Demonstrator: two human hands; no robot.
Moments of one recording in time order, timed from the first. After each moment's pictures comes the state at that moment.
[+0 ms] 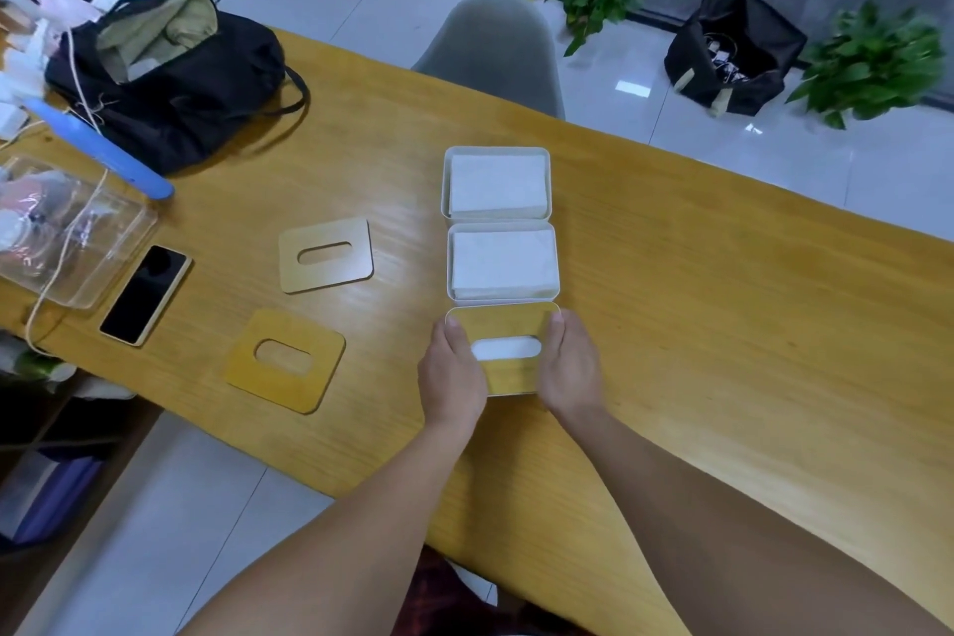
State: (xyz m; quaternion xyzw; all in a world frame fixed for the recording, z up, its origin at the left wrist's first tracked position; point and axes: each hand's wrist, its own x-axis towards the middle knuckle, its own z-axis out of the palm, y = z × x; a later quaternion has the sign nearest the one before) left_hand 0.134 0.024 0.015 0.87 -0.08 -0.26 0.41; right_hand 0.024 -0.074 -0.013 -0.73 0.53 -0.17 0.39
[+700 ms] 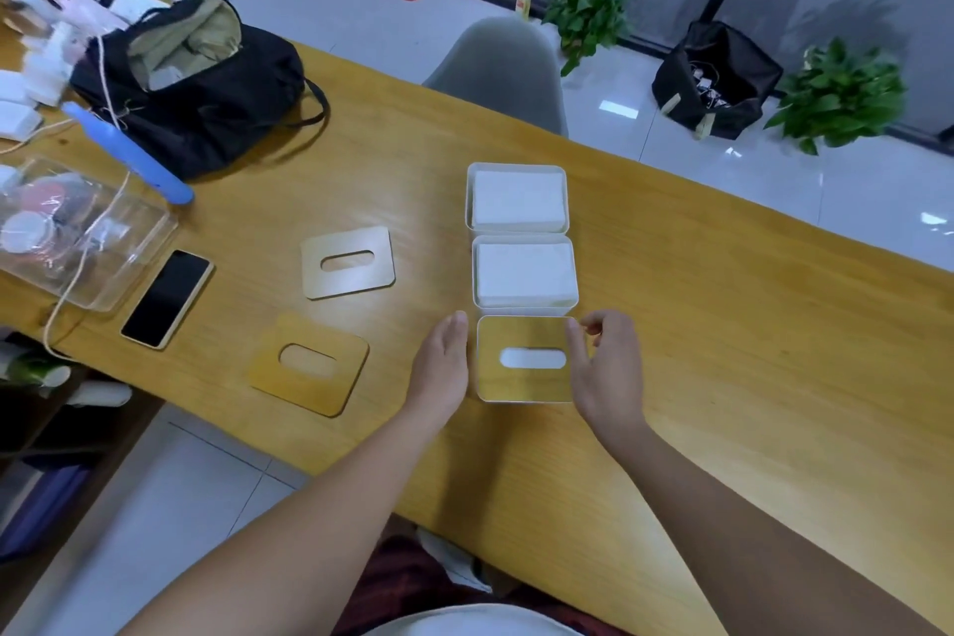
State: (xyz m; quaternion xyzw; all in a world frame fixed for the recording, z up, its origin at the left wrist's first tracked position) left_hand 0.193 0.061 0.052 0.80 -0.15 -0.40 0.42; right_hand 0.019 -0.065 0.050 -0.76 0.53 -0.20 0.32
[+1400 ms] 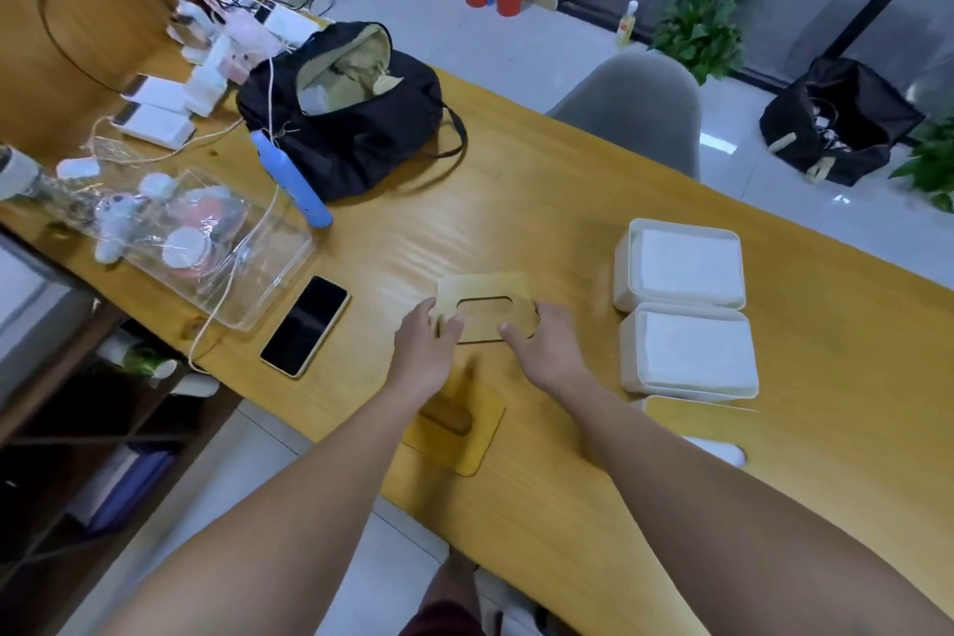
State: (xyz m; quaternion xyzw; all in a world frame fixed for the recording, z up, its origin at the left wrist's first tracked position) left_hand 0.445 0.135 0.027 0.86 -0.13 -0.34 0.36; right_hand 0.313 -0.019 -0.020 -0.77 0.46 0.01 0.44
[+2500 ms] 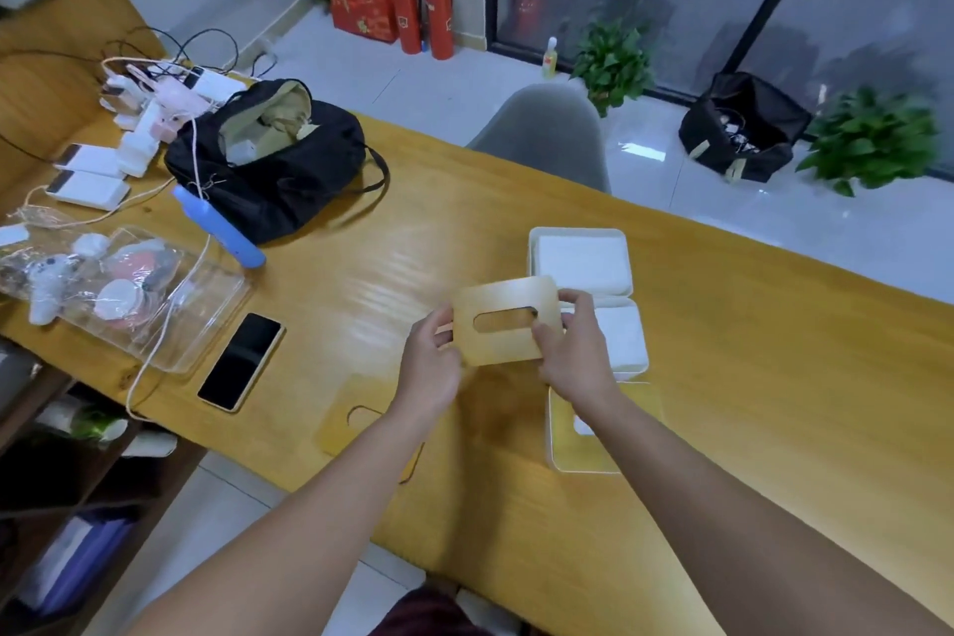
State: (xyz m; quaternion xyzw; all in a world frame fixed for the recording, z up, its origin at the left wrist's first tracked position) left_hand 0.325 0.070 0.115 0.73 -0.16 -0.38 0.54; right_hand 0.188 -0.064 0.098 -0.66 0.51 -0.16 0.53
